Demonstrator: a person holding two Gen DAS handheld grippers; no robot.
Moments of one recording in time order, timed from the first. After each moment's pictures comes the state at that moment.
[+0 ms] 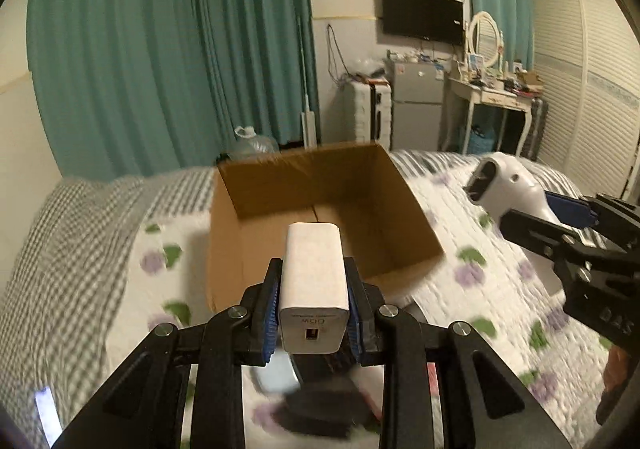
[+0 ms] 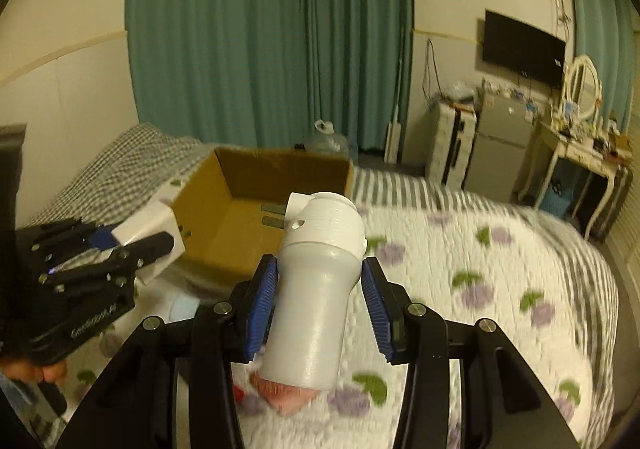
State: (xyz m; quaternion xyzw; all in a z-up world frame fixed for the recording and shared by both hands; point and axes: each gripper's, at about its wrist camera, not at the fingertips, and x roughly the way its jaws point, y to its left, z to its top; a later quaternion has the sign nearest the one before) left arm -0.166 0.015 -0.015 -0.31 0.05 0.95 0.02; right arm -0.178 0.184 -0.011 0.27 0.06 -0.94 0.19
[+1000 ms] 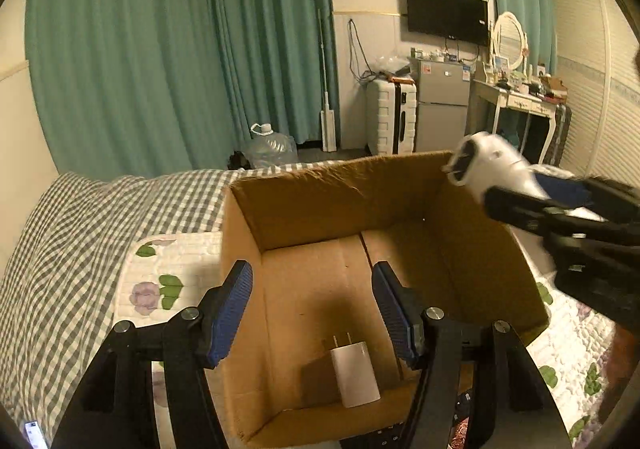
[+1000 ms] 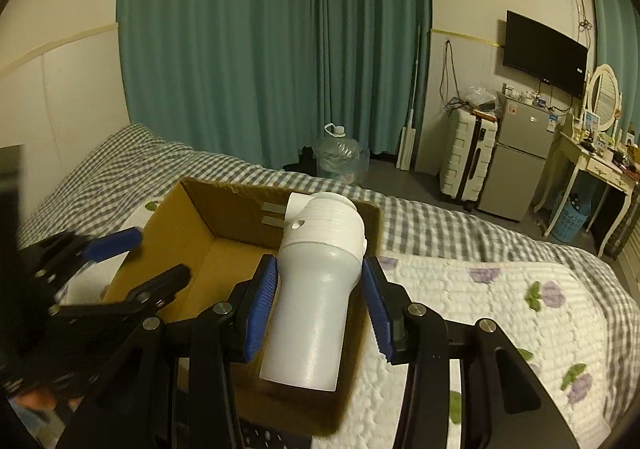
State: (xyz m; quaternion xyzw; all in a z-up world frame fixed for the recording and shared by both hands) left arm -0.247 -0.013 -0.050 -0.31 0.04 0.95 -0.01; right arm -0.295 0.123 -0.044 0.29 0.06 -0.93 0.20
